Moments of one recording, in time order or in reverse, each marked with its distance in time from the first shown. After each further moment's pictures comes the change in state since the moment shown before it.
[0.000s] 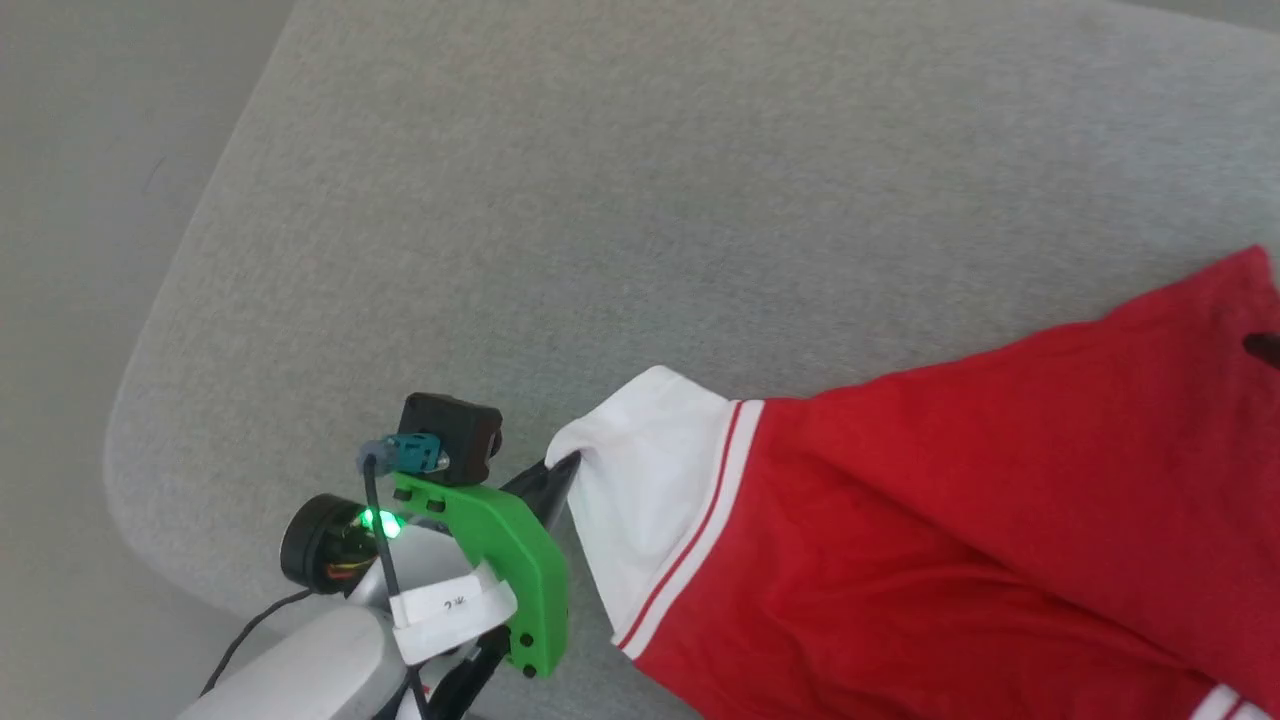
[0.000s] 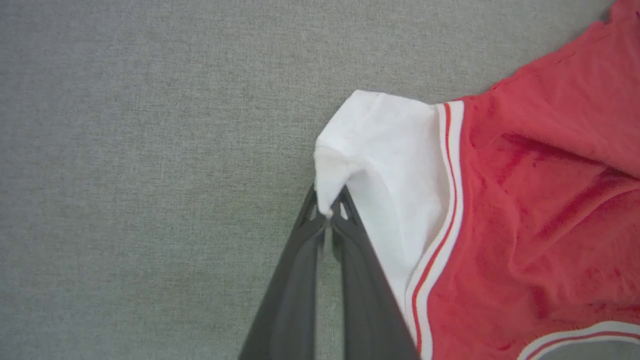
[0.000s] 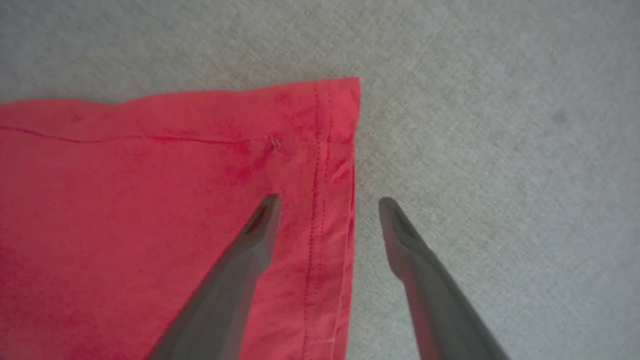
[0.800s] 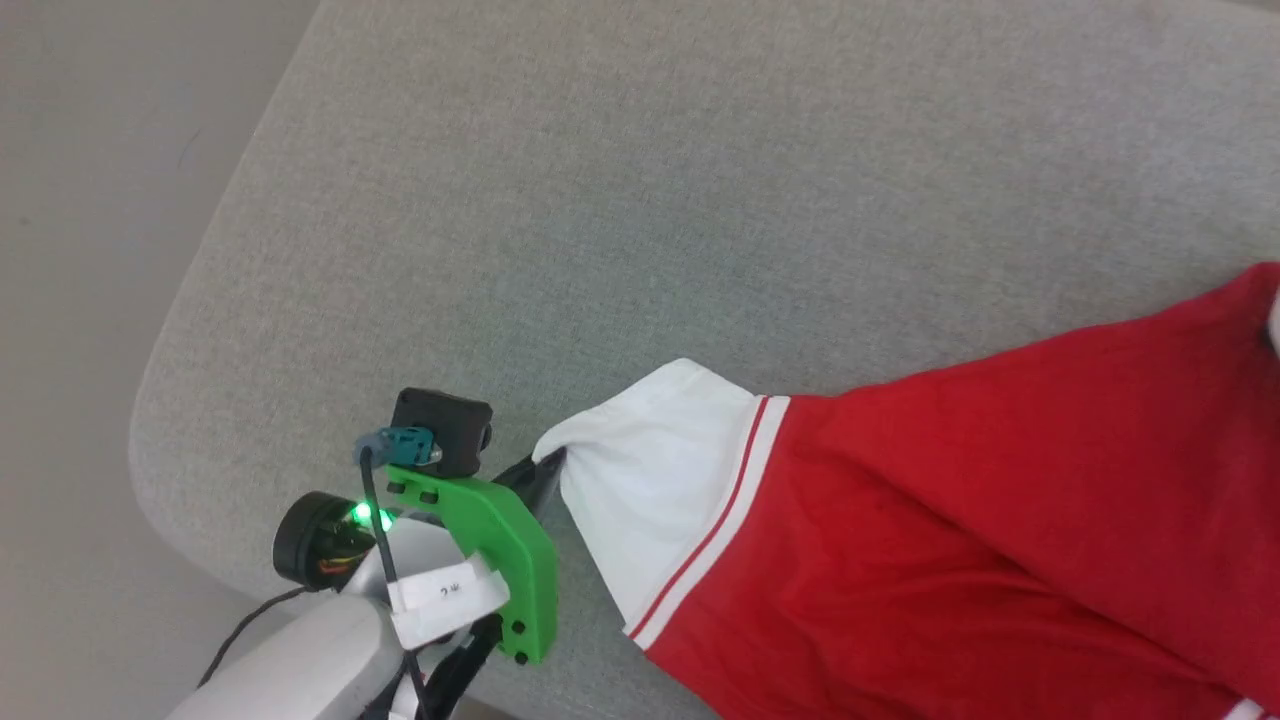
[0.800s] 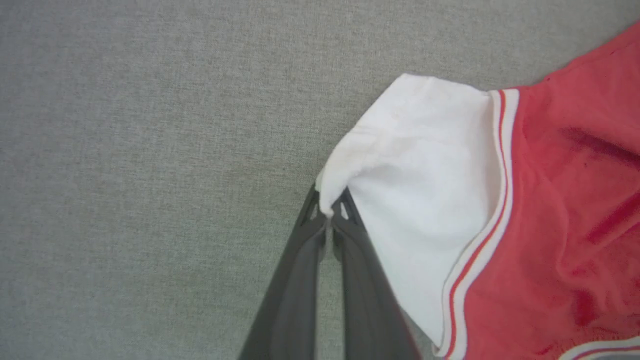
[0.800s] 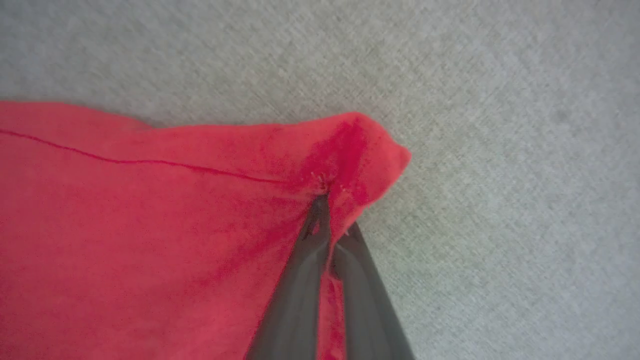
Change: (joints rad) left arm -0.007 -0.009 0.003 0.055 -0.001 -0.009 -0.016; right arm -0.006 -0.067 0.122 0.035 0.058 0.000 -0.124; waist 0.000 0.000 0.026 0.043
